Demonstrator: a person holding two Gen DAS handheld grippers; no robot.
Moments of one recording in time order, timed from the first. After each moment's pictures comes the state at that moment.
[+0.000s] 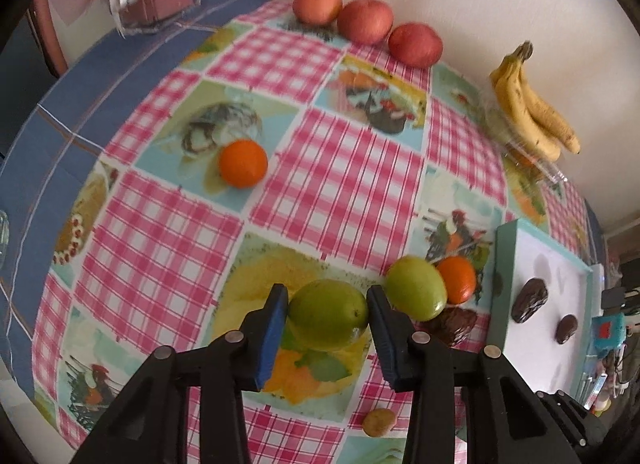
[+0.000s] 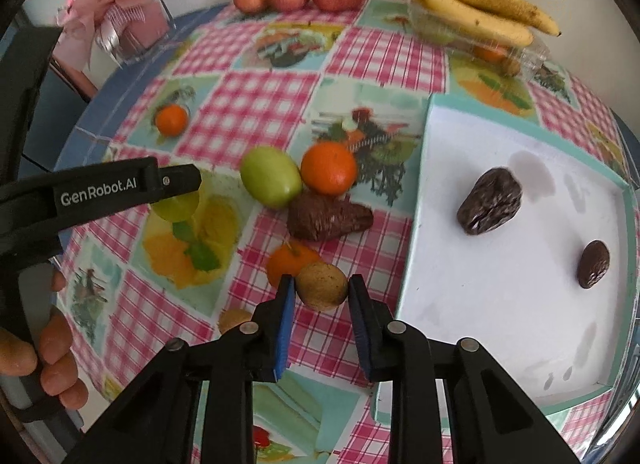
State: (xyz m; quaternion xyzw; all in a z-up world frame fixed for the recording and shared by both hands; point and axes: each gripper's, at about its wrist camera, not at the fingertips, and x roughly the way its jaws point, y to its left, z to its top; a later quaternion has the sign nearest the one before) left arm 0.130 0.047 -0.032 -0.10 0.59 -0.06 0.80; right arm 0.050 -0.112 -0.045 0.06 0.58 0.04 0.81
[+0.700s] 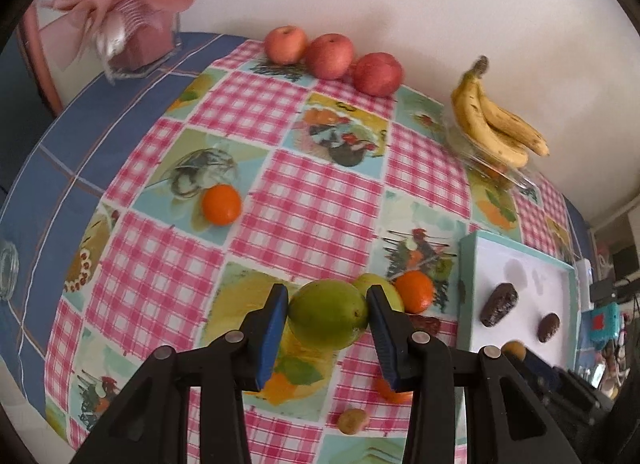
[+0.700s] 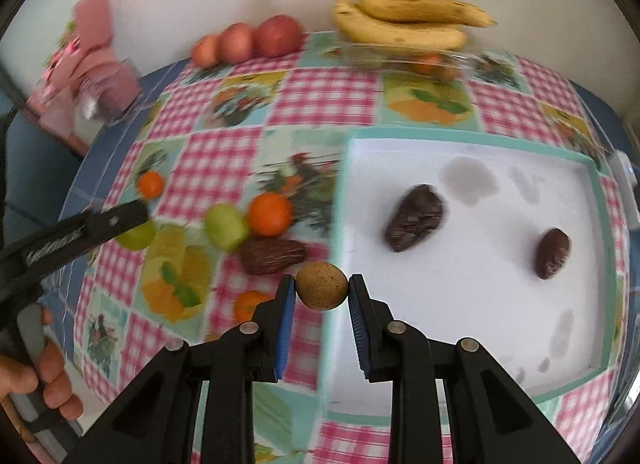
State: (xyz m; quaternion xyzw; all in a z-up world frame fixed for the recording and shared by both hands) left arm 0.119 0.027 0.001 -0.07 0.55 -0.09 0.83; right arm 0.045 -0.174 -0.020 0.13 0.55 -0.01 0.83
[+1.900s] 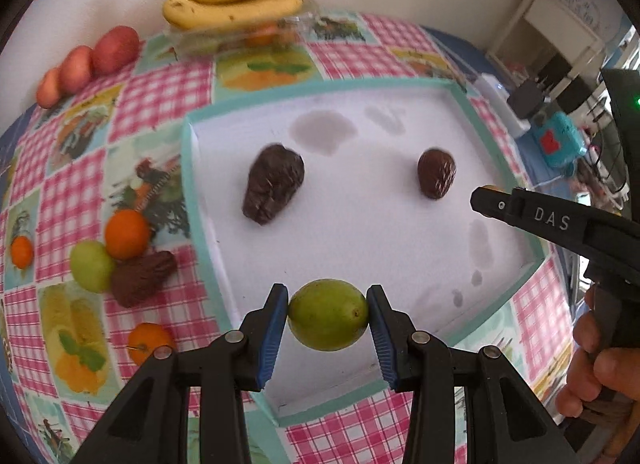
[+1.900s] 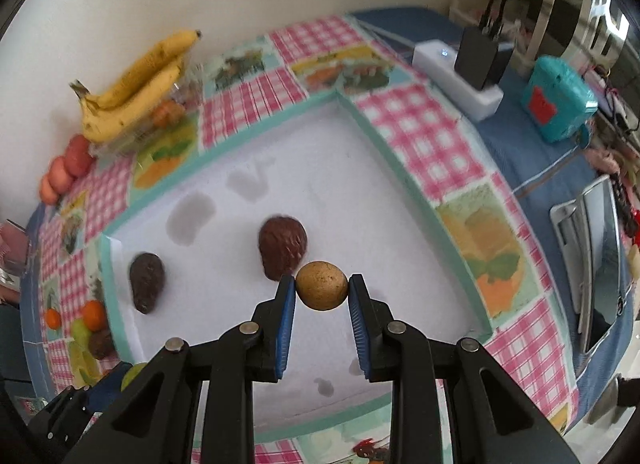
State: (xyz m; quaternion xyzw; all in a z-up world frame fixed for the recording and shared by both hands) left arm 0.037 -0.178 -0.031 0.11 0.58 -0.30 0.75; right arm -0.019 -0.347 -0.040 0.26 0.52 -0.24 0.78
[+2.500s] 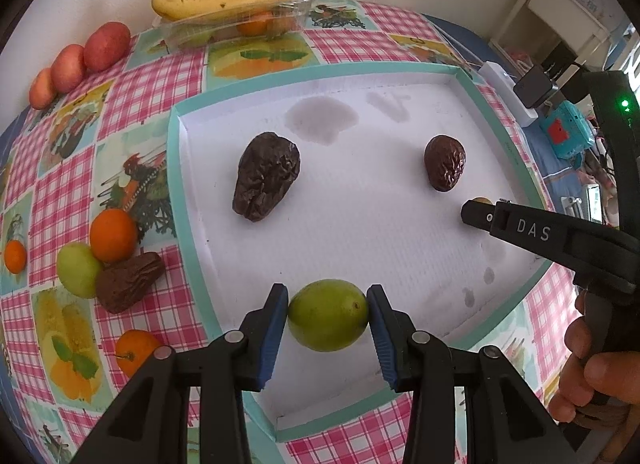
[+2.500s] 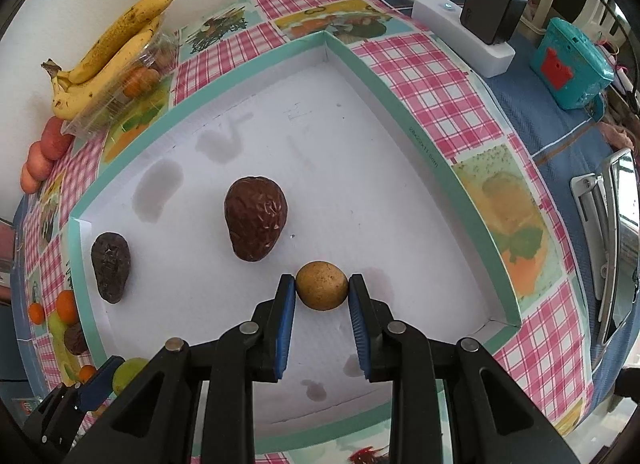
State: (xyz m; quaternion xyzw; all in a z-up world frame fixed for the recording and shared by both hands) left arm 0.039 -0.186 -0.045 0.12 0.58 -0.30 0.75; right arm -0.017 -0.350 -0.075 0.27 0.56 -0.24 0.75
